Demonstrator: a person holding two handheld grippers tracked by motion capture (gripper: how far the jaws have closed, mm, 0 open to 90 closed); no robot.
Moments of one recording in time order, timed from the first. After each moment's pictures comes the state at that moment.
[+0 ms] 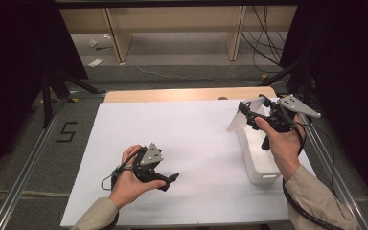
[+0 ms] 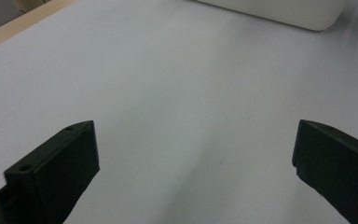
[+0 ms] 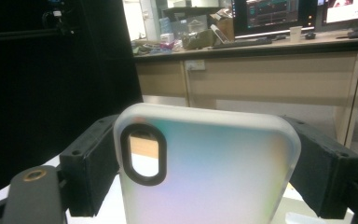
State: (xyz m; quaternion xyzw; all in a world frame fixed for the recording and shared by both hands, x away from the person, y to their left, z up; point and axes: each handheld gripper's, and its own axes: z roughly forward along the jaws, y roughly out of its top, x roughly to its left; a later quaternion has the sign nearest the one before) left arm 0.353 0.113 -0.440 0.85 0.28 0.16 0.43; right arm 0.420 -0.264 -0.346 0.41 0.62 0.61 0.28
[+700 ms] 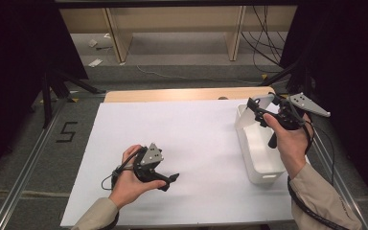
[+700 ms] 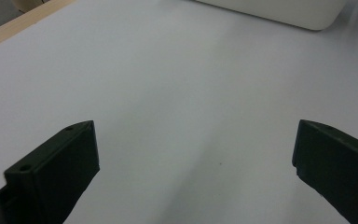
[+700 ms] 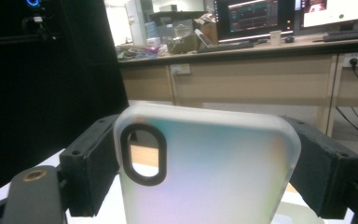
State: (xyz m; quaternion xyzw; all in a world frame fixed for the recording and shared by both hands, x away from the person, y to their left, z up) left arm 0.354 0.113 -0.440 0.85 0.27 0.15 0.43; right arm 0.424 -0.284 -0.343 0.43 0.60 0.60 0.30
